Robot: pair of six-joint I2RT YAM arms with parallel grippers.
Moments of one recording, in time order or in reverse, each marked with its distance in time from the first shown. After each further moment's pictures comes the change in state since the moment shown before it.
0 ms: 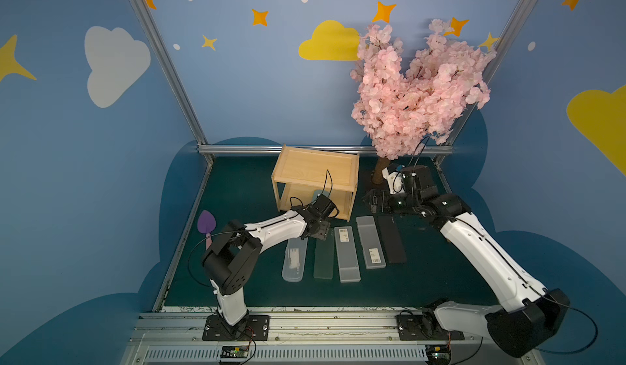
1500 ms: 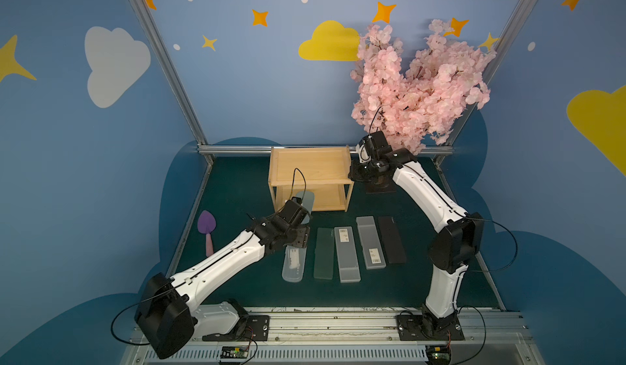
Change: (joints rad) left arm 0.036 -0.544 -0.213 -0.198 0.038 -0.042; right arm 0.021 0.641 0.672 -0.179 0.100 0.017
